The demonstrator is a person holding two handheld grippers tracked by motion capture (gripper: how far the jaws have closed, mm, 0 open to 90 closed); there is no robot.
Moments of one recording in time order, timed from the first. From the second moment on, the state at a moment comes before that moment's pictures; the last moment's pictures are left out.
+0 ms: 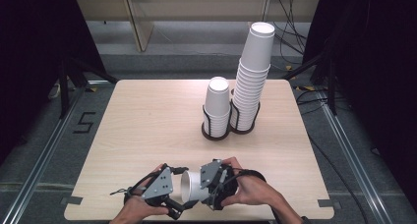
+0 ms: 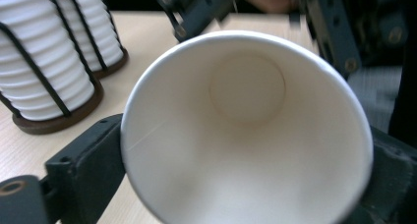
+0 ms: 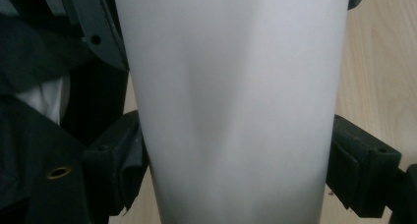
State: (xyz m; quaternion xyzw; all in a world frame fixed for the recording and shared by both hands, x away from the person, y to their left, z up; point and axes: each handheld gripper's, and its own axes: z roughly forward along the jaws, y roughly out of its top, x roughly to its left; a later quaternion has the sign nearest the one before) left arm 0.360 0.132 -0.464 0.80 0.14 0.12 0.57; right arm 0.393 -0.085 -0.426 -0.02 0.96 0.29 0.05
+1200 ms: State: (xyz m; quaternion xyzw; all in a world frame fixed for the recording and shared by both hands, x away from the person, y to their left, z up) left arm 0.361 0.136 -0.458 0.74 0.21 0.10 0.64; right arm 0.408 -0.099 -0.433 0.04 0.92 0.39 -0.01
